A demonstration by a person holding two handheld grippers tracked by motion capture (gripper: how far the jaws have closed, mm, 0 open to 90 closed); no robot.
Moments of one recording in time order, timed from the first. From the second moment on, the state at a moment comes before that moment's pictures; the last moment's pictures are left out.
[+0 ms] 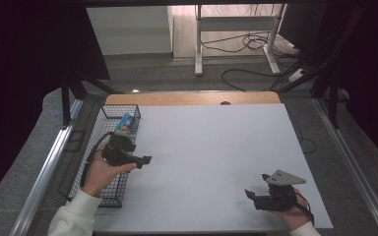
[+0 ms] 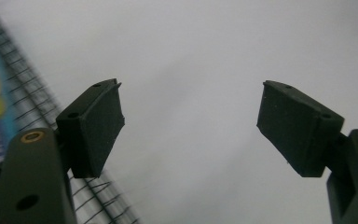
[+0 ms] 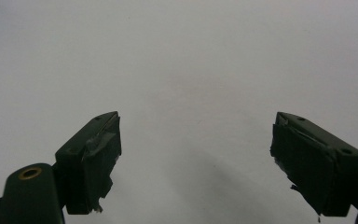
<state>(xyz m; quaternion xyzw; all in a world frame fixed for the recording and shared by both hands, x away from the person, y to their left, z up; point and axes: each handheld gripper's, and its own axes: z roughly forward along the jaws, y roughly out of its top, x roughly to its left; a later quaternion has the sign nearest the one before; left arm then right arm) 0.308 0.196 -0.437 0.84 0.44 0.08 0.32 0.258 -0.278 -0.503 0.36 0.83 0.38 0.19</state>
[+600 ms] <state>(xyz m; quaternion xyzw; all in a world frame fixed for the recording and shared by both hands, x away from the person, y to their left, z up) 0.249 0.154 -0.481 0.85 0.38 0.07 0.35 0.258 -0.280 -0.501 0.37 0.82 0.39 0.20</state>
